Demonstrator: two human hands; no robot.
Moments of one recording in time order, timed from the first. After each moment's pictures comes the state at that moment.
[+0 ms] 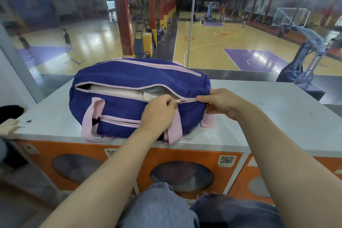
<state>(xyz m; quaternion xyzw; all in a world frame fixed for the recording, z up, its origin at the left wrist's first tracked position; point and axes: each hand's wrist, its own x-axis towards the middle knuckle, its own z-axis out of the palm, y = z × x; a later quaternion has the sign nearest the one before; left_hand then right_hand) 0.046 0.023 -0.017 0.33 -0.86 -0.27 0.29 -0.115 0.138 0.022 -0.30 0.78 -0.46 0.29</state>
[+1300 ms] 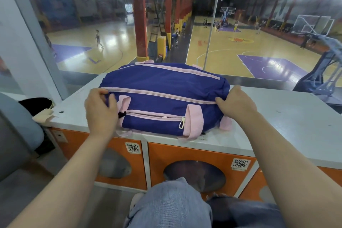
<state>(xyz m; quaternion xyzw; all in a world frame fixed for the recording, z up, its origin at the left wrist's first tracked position) 0.191 -0.060 -0.023 0.47 -0.67 -0.19 0.54 -0.094 0.128 0.022 -0.30 0.92 -0.24 -0.03</state>
